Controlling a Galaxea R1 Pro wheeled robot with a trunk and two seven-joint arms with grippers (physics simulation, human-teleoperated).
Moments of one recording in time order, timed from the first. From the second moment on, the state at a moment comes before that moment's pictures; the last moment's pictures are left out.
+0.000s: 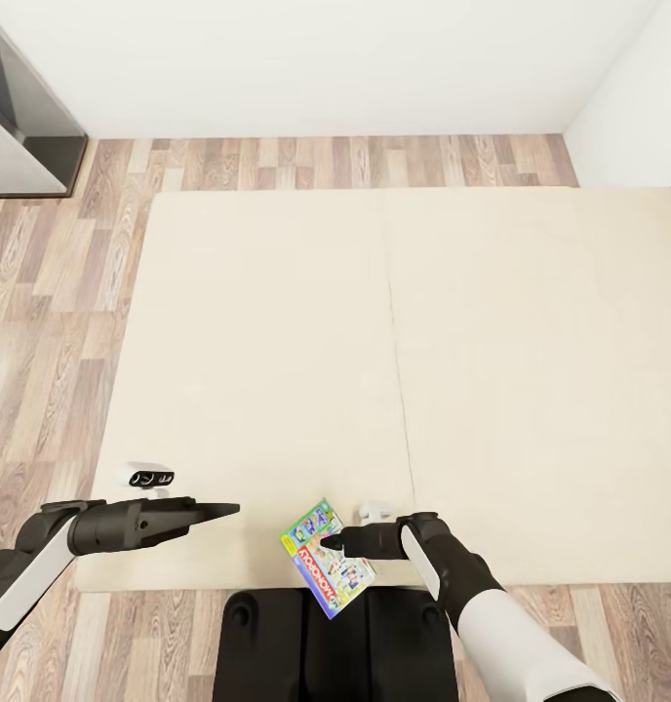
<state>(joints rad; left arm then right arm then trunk) -0.46 0.53 -0.26 -1.35 0.89 0.86 -1.38 -0.70 0.14 0.15 -0.60 -0.17 0.64 0.45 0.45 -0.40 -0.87</state>
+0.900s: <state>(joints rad) -0.46 0.53 -0.26 -1.35 0.89 0.86 -1.38 -0.70 0.14 0.15 -0.60 -0.17 0.64 0.45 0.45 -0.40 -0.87</state>
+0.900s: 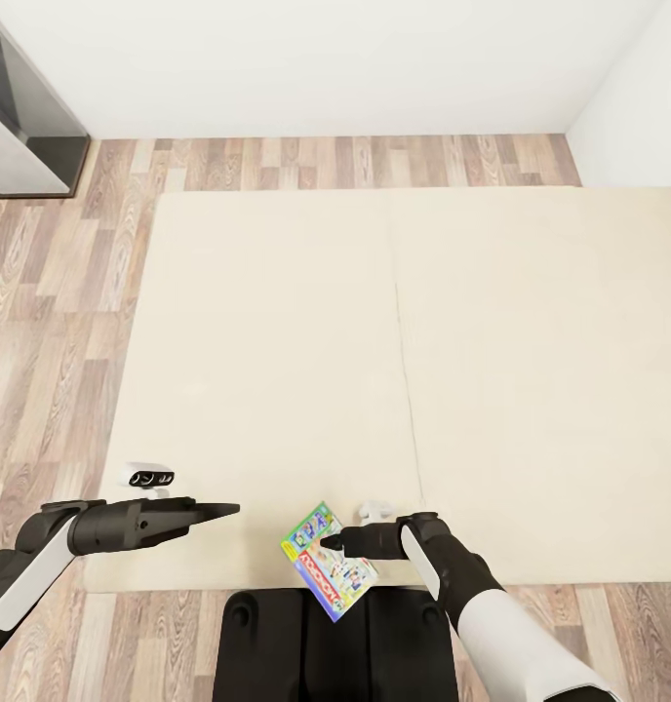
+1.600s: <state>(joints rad) -0.46 0.53 -0.26 -1.35 0.89 0.86 -1.38 -0.70 0.14 0.15 -0.60 -0.16 0.64 0.45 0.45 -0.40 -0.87</state>
